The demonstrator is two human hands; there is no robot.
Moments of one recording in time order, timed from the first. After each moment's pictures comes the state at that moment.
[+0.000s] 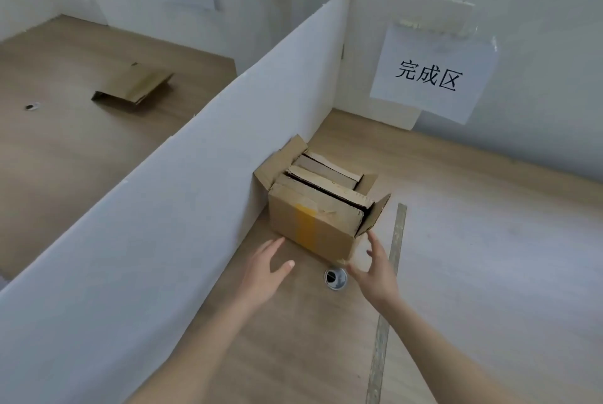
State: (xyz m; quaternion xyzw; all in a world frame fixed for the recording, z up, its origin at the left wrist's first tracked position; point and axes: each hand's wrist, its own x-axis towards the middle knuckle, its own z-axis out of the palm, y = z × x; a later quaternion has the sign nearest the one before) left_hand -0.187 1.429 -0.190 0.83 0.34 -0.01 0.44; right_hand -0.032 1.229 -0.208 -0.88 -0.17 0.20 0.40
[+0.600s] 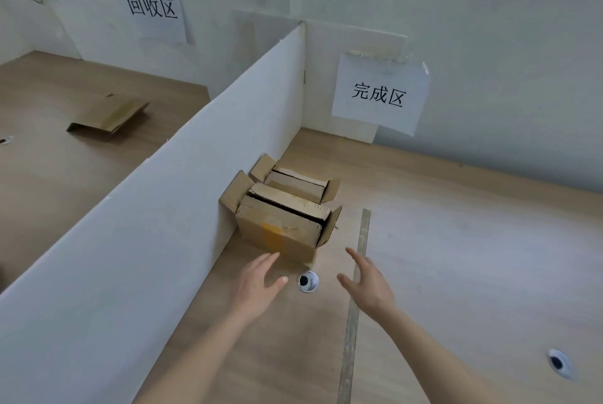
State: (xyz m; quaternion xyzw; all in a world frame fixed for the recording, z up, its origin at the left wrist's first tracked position) left_hand -0.187 1.382 -0.160 0.88 0.29 -0.02 0.38; right_hand -0.033 1.167 -0.165 -0.91 -0.18 0.23 0.28
